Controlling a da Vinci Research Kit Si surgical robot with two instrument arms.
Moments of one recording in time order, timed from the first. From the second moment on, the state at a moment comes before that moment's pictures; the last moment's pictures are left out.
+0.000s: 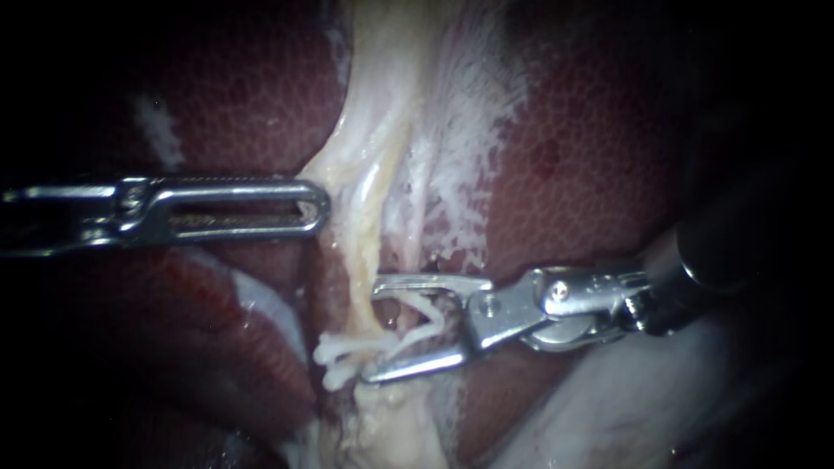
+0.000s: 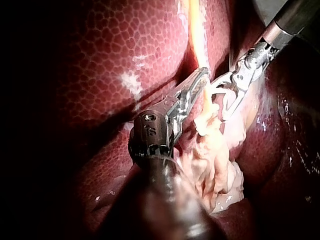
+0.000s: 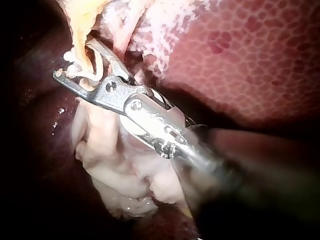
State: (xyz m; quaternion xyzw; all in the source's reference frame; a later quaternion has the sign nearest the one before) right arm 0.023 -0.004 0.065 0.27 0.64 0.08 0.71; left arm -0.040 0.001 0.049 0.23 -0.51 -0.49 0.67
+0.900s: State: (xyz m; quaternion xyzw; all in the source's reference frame) right arm 0.024 0.000 0.062 0.30 0.64 0.08 0.70; left arm -0.041 0.000 0.049 0.23 -0.51 -0.49 0.67
